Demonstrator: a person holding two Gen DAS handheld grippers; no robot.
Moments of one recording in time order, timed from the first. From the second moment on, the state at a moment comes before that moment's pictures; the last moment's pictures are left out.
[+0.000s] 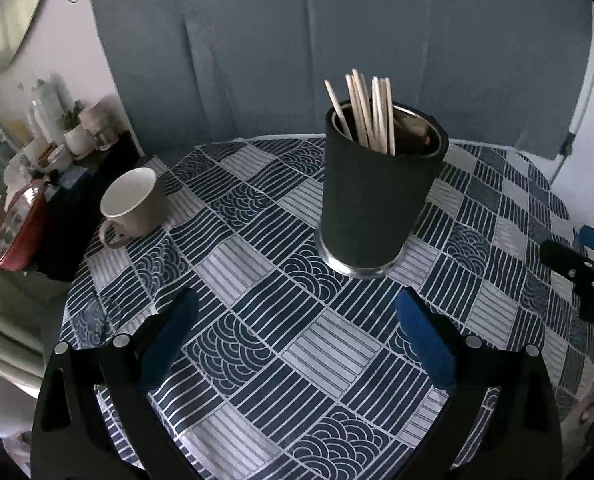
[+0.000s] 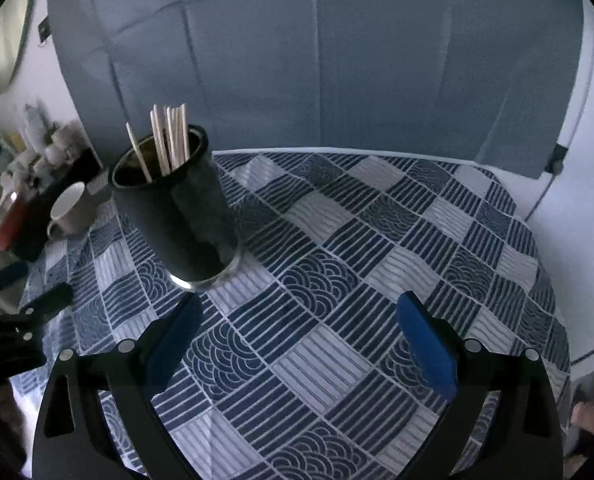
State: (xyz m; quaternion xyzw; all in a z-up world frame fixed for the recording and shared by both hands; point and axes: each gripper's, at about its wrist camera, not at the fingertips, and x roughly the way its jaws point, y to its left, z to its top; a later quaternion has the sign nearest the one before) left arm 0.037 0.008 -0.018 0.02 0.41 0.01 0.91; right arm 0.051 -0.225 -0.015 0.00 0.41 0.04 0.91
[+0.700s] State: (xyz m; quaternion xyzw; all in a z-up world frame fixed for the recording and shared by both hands) left arm 0.012 0.017 0.023 -0.04 0.43 0.02 0.90; right arm 0.003 -0.216 0.038 0.01 0.41 0.06 0.91
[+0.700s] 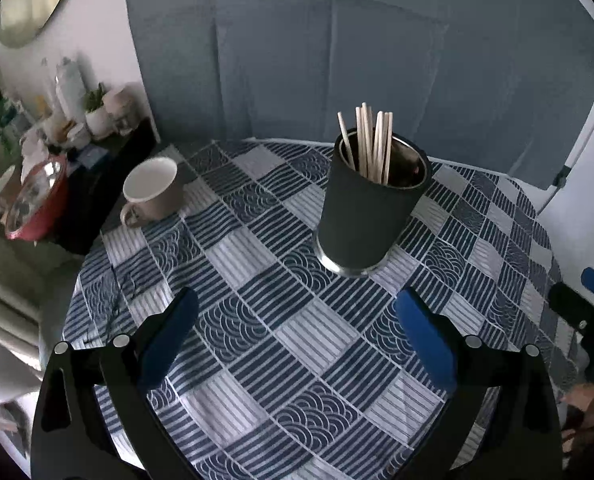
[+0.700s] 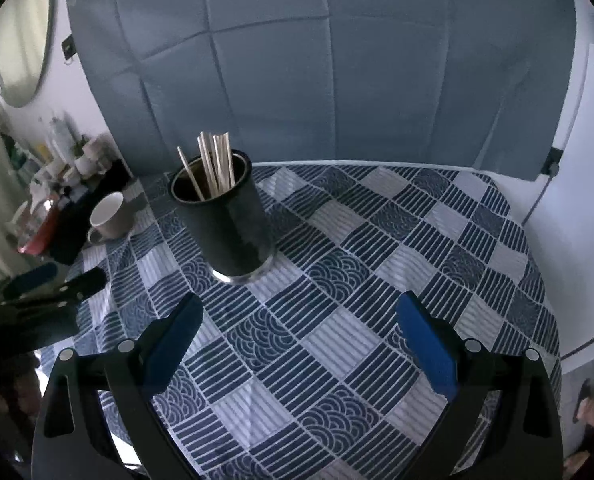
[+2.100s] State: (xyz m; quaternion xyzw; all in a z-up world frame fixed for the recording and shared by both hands) left arm -0.023 0.008 0.033 -0.02 0.43 -0.01 0.90; right arm -0.013 -0.217 0.030 0.03 0.43 0.05 0.90
